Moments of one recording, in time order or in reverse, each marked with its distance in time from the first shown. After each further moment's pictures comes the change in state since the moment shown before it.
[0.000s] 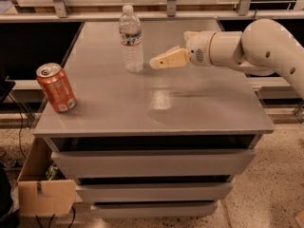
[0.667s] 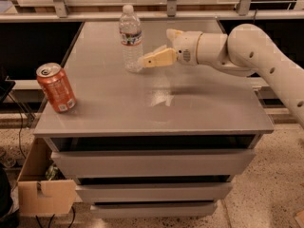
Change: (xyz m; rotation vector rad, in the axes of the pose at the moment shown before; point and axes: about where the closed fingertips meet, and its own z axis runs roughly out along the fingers) arm -0.017 0.021 0.039 -0.143 -0.125 -0.028
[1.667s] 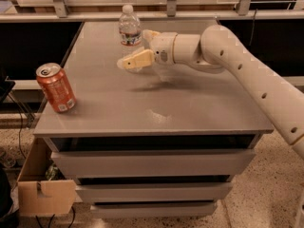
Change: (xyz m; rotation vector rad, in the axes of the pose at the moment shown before) arm 0.000 0.018 0.065 -0.115 -0.040 -0.023
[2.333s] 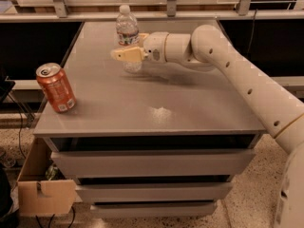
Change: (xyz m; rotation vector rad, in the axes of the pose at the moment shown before) arm 0.002 -0.004 0.029 -0.038 -0.015 0.013
